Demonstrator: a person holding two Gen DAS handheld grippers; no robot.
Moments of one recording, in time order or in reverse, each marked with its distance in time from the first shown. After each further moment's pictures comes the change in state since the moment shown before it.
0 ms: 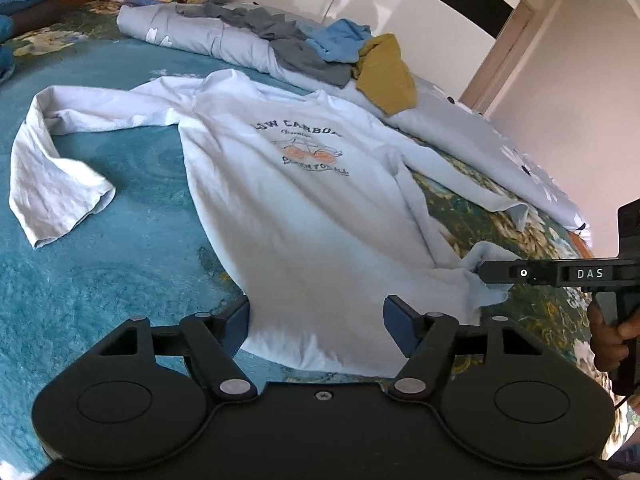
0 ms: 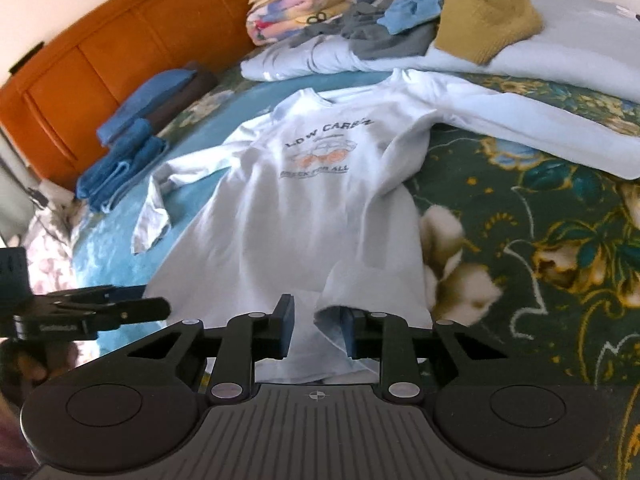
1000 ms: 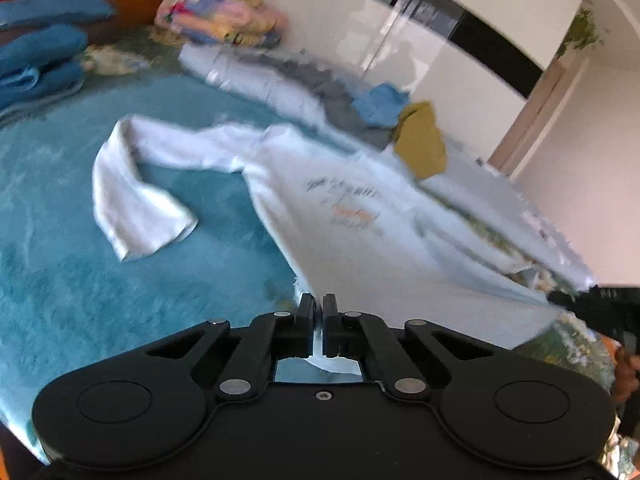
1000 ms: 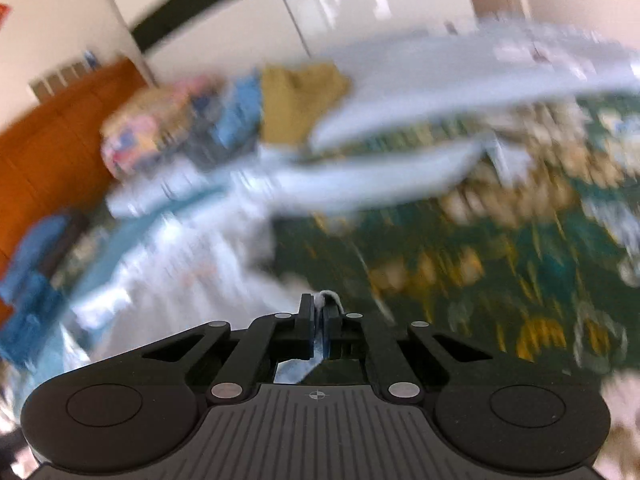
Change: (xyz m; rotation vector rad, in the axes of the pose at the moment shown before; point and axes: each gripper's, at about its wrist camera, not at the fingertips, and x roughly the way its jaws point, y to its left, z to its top) left arm -0.060 0.023 -0.007 -0.125 -0.135 0.062; right arm -0.061 -0.017 -0.034 0.392 -0.270 -0.358
